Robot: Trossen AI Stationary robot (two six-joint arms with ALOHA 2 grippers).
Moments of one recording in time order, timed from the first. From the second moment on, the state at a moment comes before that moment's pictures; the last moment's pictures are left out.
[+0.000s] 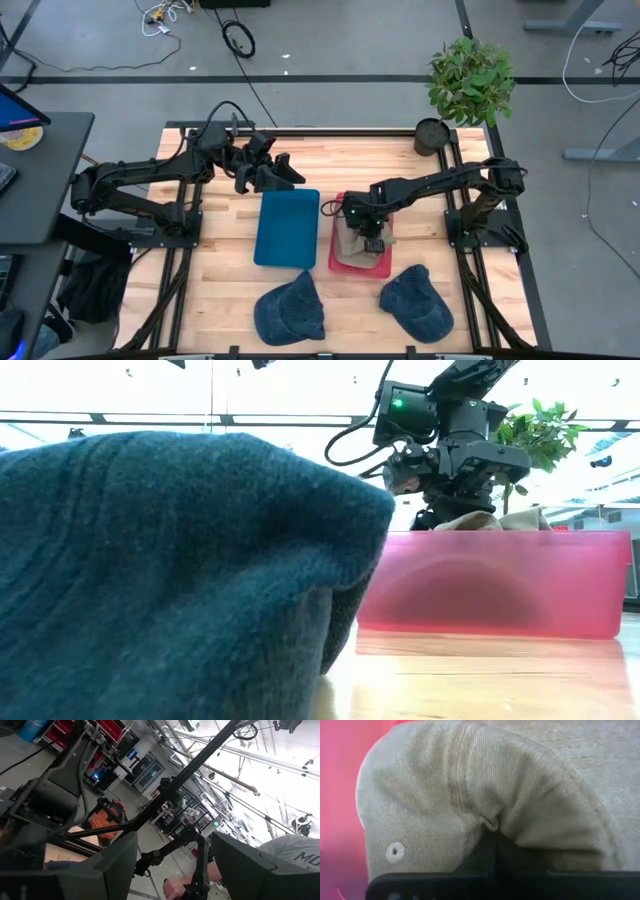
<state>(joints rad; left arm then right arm) 0.25 1.20 0.98 0.48 0.66 -0.93 -0.02 1.70 1.07 -0.73 -0.21 -0.02</state>
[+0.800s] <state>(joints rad) 0.20 1.20 0.98 0.47 0.76 -0.87 0.06 1.22 1.13 -0.88 -0.22 0.74</state>
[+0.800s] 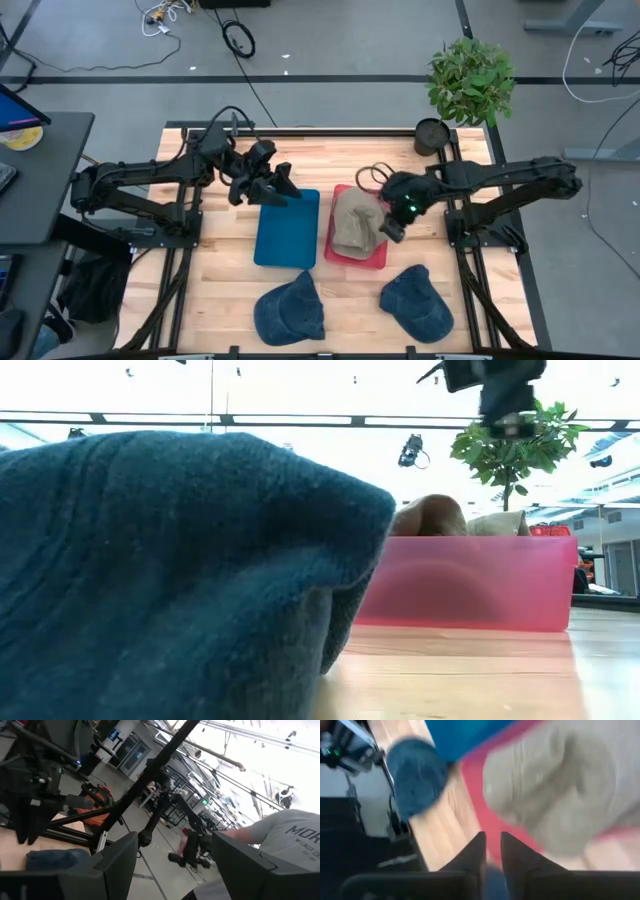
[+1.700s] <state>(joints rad) 0.06 1.20 0.98 0.47 0.76 -0.78 0.58 1.19 0.78 -0.88 -0.24 1.73</state>
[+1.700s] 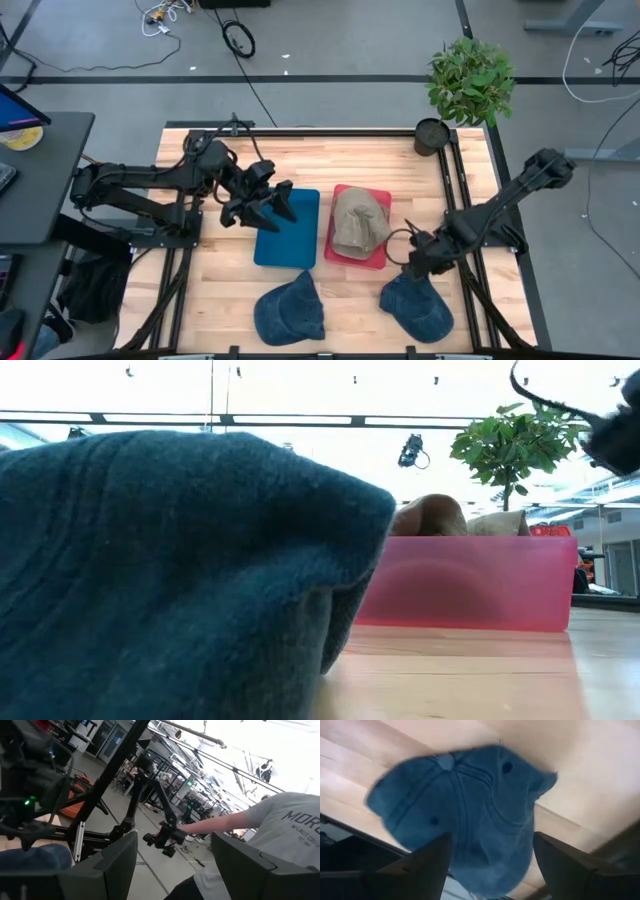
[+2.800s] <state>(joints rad) 0.09 1.20 0.98 0.38 0.70 -0.81 0.66 1.19 0.95 -0.66 0.20 1.35</state>
